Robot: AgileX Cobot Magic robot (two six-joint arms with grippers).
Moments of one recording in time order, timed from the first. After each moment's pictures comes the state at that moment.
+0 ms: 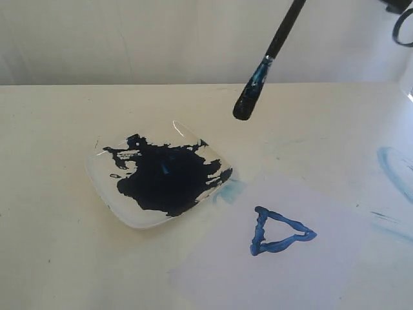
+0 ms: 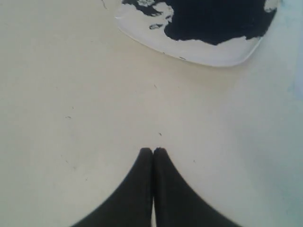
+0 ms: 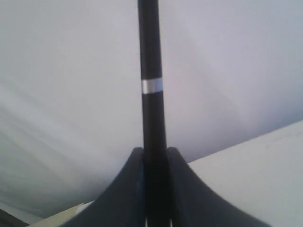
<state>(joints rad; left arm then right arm) -0.86 0.65 -0.62 0.45 1.00 -0.47 0.37 1.32 -1.15 1.61 0.22 -0.84</state>
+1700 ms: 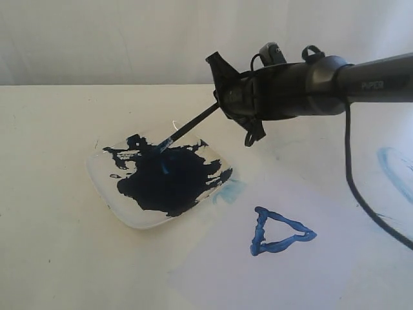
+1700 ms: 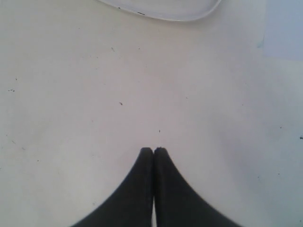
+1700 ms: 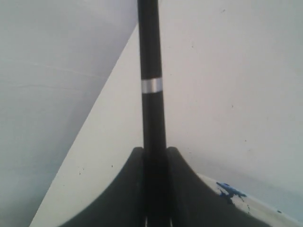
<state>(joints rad) -0.86 0.65 -0.50 0.31 0.91 -0.41 0.65 2.04 -1.40 1.75 -0.16 -0.47</state>
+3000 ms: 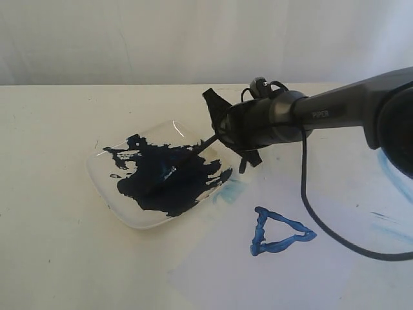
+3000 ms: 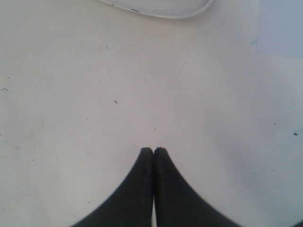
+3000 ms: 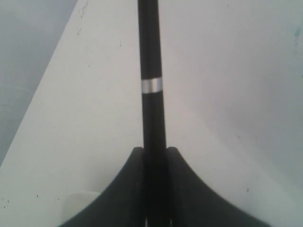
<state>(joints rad) -0.86 0.65 -0.50 0.29 0.91 -0.39 0.70 2.19 -1.44 1.69 -0.33 -0.38</state>
